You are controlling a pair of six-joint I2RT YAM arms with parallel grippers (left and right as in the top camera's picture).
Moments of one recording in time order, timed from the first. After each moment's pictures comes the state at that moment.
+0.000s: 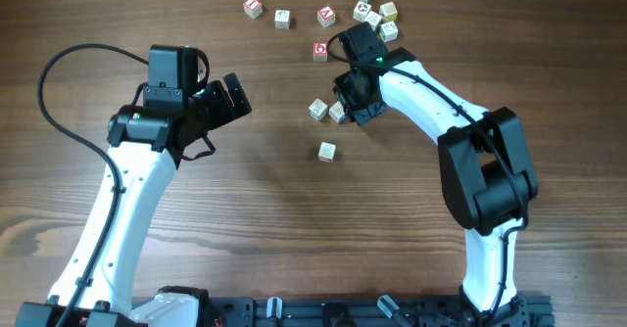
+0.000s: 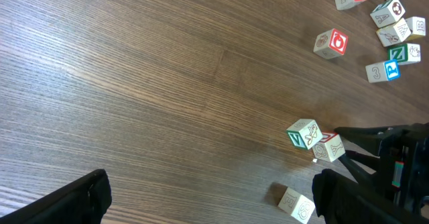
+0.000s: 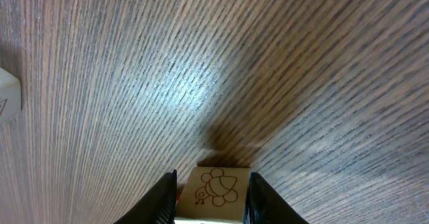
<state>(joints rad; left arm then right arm) -0.12 1.38 1.15 -0.76 0.04 -0.52 0.44 2.16 1.57 -0.69 -0.12 1.47</state>
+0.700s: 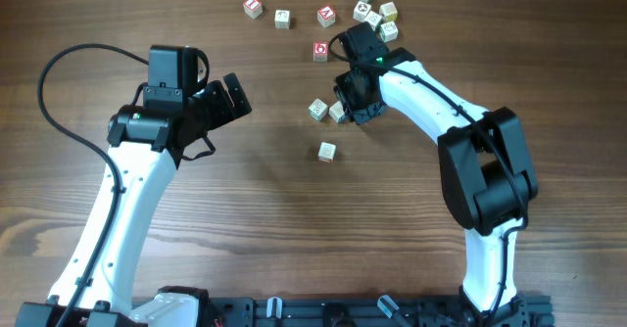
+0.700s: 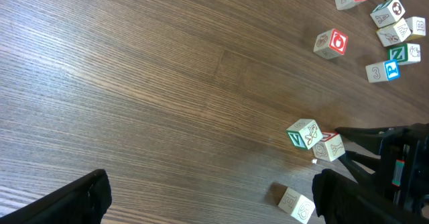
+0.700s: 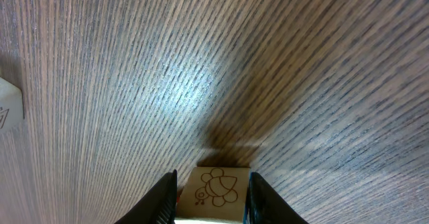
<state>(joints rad) -0.12 1.38 1.15 -0.76 0.04 -0.52 0.44 2.16 1.57 -0.69 -0.12 1.51</state>
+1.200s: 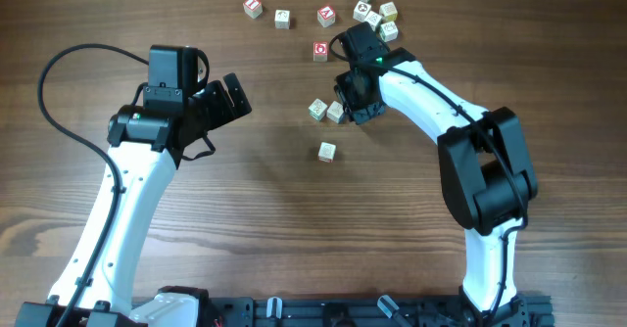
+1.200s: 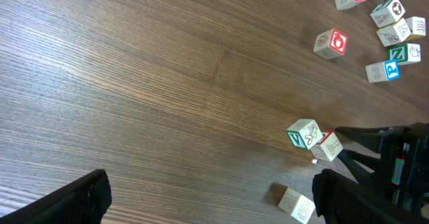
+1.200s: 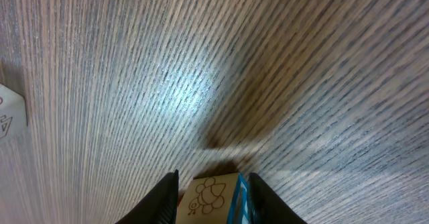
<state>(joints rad) -0.12 1.38 1.15 -0.76 0.04 -0.52 0.44 2.16 1.57 -0.68 -0.11 1.53</state>
